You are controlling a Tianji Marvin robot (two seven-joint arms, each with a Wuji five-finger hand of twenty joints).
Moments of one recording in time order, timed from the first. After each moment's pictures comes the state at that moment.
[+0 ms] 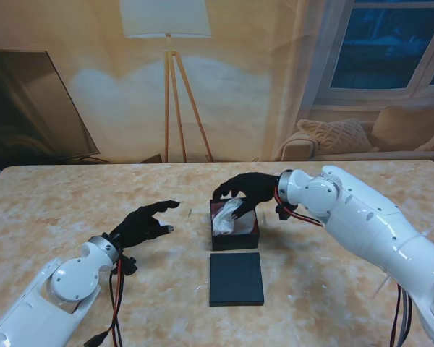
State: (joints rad) left arm 1.53 -1.10 -1.30 -1.48 0.27 -0.20 -0.15; right arm -0.74 -1.11 0.59 -1.00 -0.38 -0.50 0.32; left_hand 0.73 -0.39 0.63 -0.13 0.39 0.03 0.23 0.32 0.39 0.36 0.23 0.37 0.57 0.37 0.49 0.72 0.24 0.36 0.92 0.67; right_hand 0.35 -0.65 0.99 -0.13 0.38 -0.10 0.42 0.51 0.49 0.15 0.40 0.42 0.55 0.09 0.38 0.41 0.28 0.25 1.01 0.38
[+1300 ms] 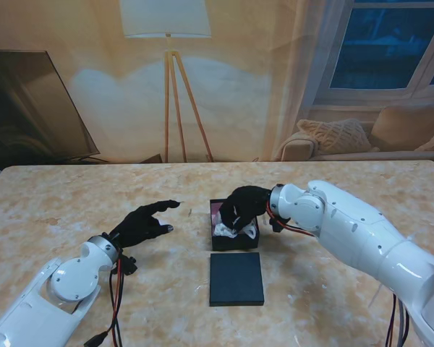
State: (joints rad) left arm 1.54 -1.10 -1.30 -1.48 0.27 -0.20 -0.15; right arm -0.73 -1.14 0.47 -0.94 -0.45 -0.48 0.19; left_hand 0.73 -0.39 0.64 -0.13 0.40 0.00 0.23 0.32 0.39 0.36 0.23 0.37 0.57 0.37 0.49 0.72 0.24 0.36 0.92 0.67; right_hand 0.57 -0.78 1.00 -0.32 0.83 -0.53 1.01 0.51 1.04 -0.22 0.73 0.83 1.08 -0.21 0.89 0.74 0.80 0.02 1.20 0.54
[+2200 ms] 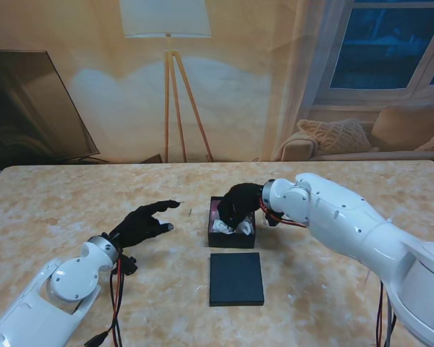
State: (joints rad) left arm 1.54 -1.10 -1.30 -1.49 0.25 -0.18 -0.15; right arm -0.62 -1.24 0.31 -0.75 -0.41 -0.47 0.18; left_hand 0.76 -0.34 0.56 -0.12 0.42 0.00 0.23 0.32 0.39 0.36 0.23 0.37 0.57 0.37 0.49 0.72 0.23 0.36 0.92 0.67; right_hand 0.53 -0.68 0.81 -0.42 0.81 -0.50 1.01 0.48 1.07 -0.18 0.68 0.78 1.11 -0.20 0.82 0.73 0.81 0.03 1.18 0.53
